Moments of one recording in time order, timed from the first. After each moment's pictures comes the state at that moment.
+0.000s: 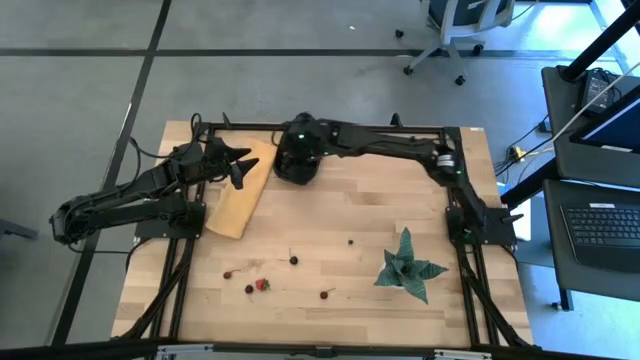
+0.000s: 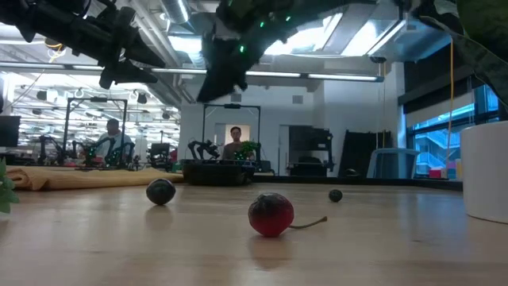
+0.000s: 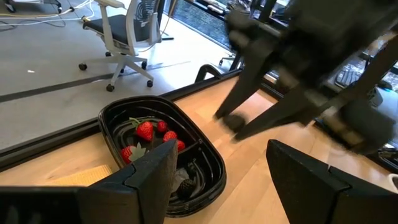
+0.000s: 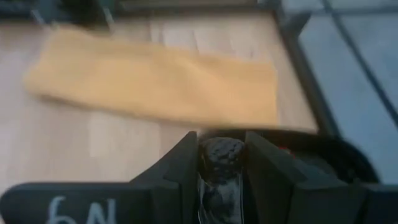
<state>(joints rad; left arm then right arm) 0.48 0.51 0.41 -0.15 -0.09 -0.39 -0.26 2.19 2.02 -0.56 0.00 -0.14</state>
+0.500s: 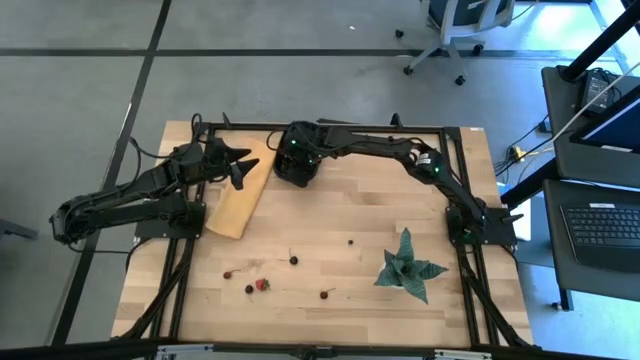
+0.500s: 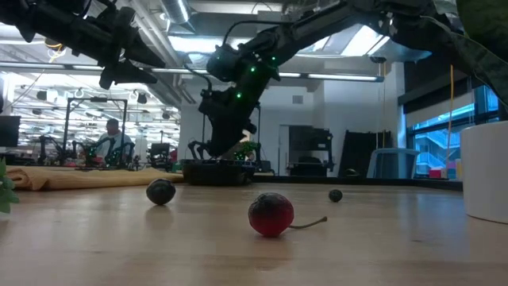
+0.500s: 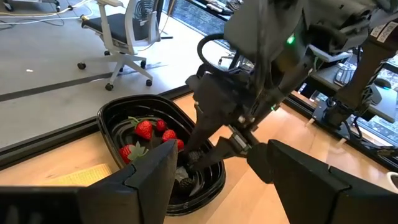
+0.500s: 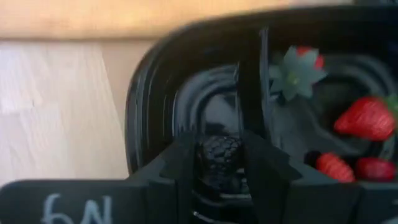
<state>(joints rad) 0.48 0.51 0.41 -0.15 -0.09 -0.39 -0.31 2.38 2.09 -0.71 0.00 0.00</state>
